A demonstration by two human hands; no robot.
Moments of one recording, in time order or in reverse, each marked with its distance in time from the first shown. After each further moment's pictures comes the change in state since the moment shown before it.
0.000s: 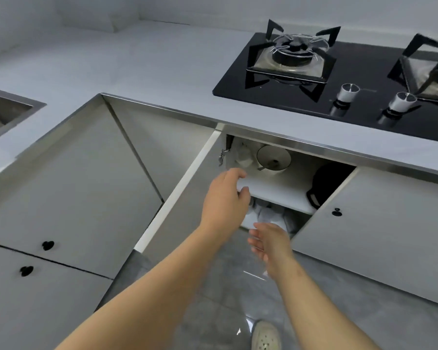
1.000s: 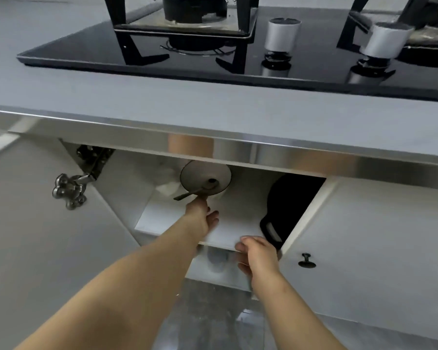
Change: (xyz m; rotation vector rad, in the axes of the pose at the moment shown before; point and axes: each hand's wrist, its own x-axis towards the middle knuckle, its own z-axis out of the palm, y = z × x) left_hand 0.252 -0.070 0.293 -0.935 -0.181 -0.807; right_hand 0.282 -0.033 -0.097 0.075 0.131 -0.117
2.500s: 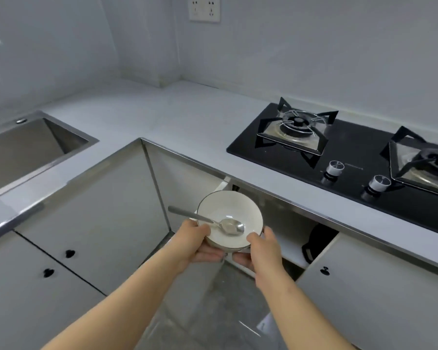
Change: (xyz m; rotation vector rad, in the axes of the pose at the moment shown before) left_hand -0.424 0.080 -0.196 0.187 0.035 0.235; right_hand -0.372 -0.097 0.059 -0.187 -0.348 -0.164
